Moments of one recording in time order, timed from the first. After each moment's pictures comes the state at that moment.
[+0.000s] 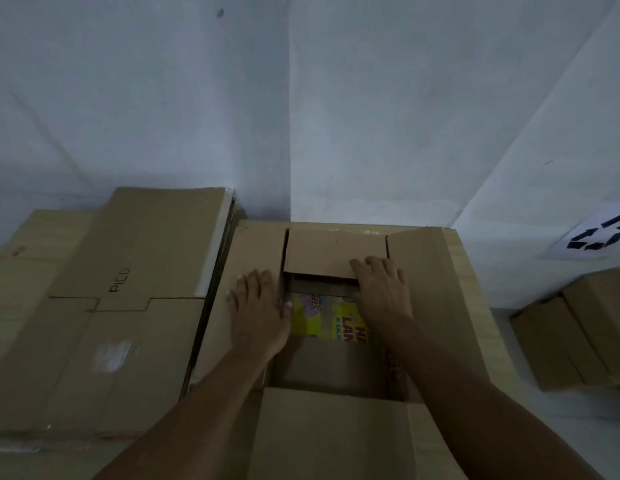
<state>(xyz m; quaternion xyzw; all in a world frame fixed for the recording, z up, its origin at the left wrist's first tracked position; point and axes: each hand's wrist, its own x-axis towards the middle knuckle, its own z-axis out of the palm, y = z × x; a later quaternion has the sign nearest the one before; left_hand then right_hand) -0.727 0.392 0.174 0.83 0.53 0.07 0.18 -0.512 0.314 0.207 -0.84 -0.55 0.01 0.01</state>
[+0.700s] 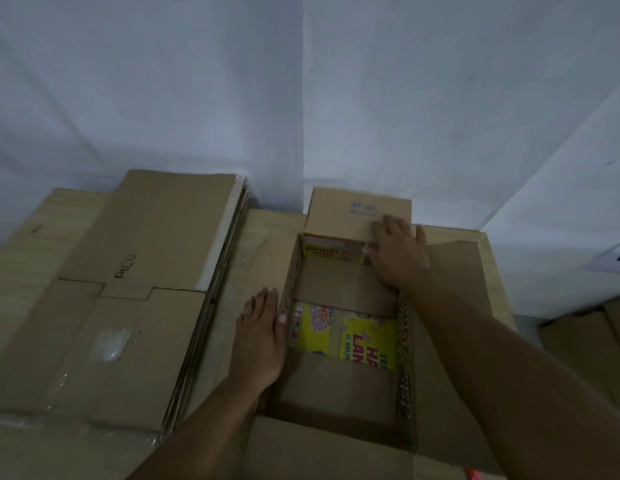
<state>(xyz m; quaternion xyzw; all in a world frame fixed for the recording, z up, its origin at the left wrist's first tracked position) -0.733 0.370 0.148 0.77 0.54 0.13 0.31 -0.431 0.397 0.198 -0.82 -0.58 0.03 -0.01</state>
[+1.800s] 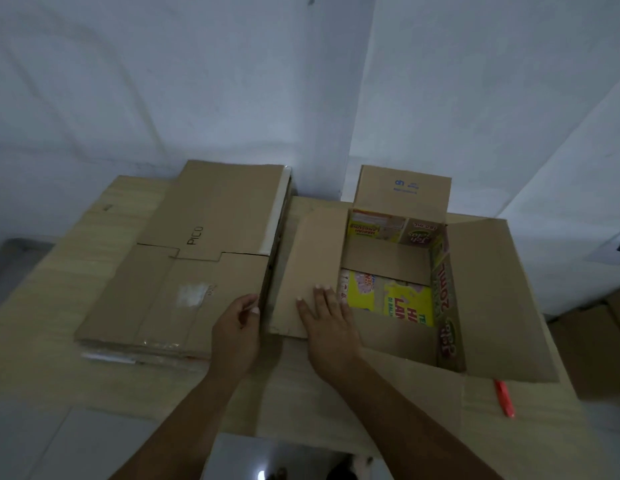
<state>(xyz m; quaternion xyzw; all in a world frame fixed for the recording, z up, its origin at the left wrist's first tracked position) -0.893 0.335 0.168 0.60 0.60 0.34 0.41 -0.729 0.271 0.184 -0.73 -0.67 0.11 -0.04</state>
